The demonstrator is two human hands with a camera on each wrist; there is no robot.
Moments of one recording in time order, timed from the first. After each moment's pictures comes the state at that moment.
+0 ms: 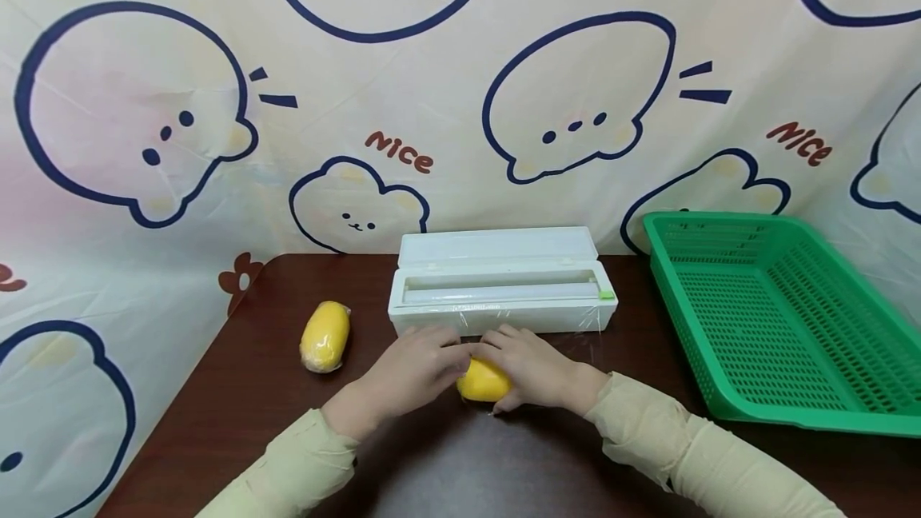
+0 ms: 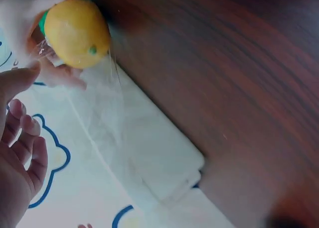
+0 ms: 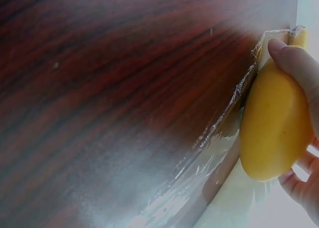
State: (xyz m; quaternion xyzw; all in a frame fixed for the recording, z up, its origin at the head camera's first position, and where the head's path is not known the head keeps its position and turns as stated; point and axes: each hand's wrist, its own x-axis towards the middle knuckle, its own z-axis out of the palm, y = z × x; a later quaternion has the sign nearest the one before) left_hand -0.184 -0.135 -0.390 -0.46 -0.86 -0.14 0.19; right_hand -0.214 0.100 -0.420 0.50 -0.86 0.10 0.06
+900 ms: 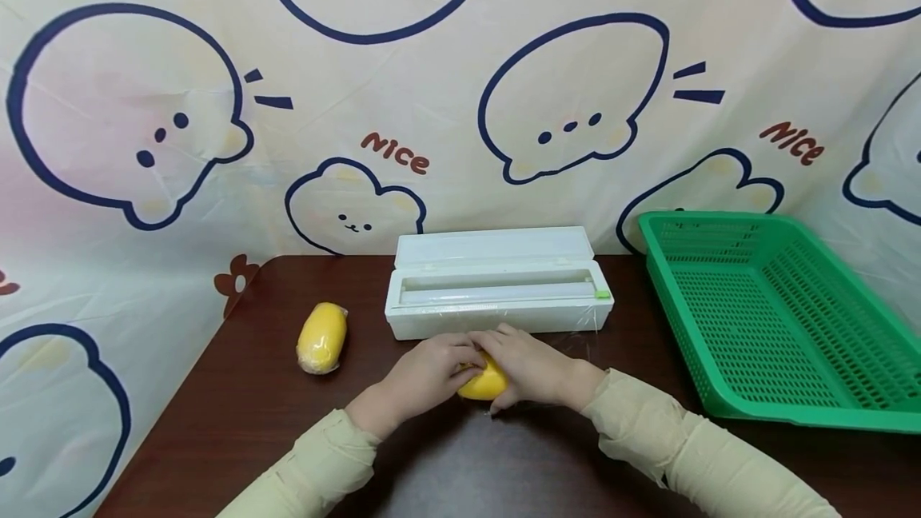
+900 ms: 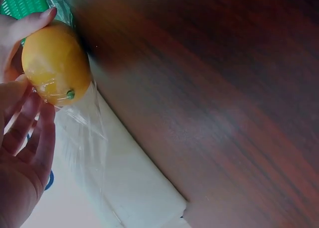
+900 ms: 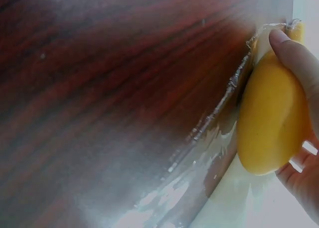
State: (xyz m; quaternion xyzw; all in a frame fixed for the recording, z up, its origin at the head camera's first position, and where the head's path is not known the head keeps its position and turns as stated) left_hand -0.193 -0.113 -0.412 -0.43 -0.87 -0.24 0.08; right_hand -0.217 0.101 -0.417 0.47 -0.87 0.16 -0.01
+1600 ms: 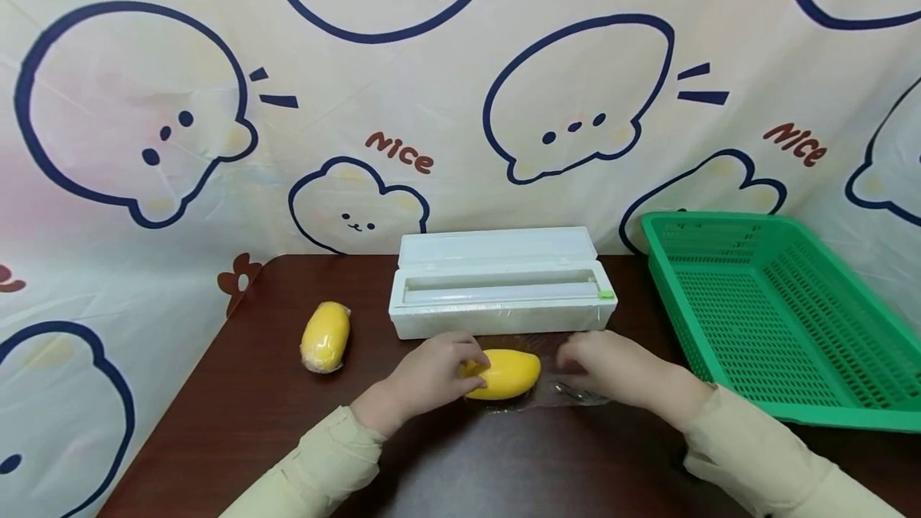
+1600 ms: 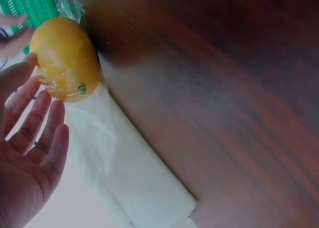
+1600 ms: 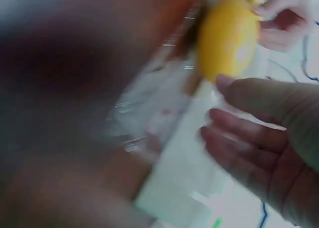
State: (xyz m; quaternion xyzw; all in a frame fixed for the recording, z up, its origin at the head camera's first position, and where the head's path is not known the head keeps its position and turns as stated) left_hand -0.190 -0.112 -0.404 -0.38 -0.89 -0.25 0.03; right_hand -0.195 0.179 -0.372 0.39 -0.91 0.14 -0.06
